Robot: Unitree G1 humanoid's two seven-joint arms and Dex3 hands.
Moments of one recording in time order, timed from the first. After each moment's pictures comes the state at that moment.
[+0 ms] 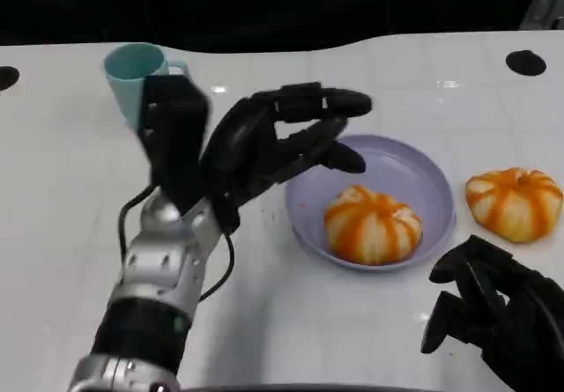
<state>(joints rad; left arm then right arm) -0.58 -0.11 0.04 0.48 -0.32 0.14 -0.49 0.24 -0.06 -0.03 -0.46 0.44 0.52 0.20</state>
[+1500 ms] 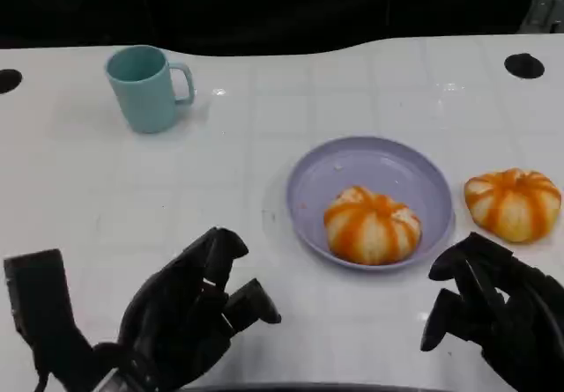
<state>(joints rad) 0.11 -0.12 0.12 -0.32 -0.72 0.73 -0.16 0.24 -0.06 -0.02 -0.48 0.44 0.52 0.18</state>
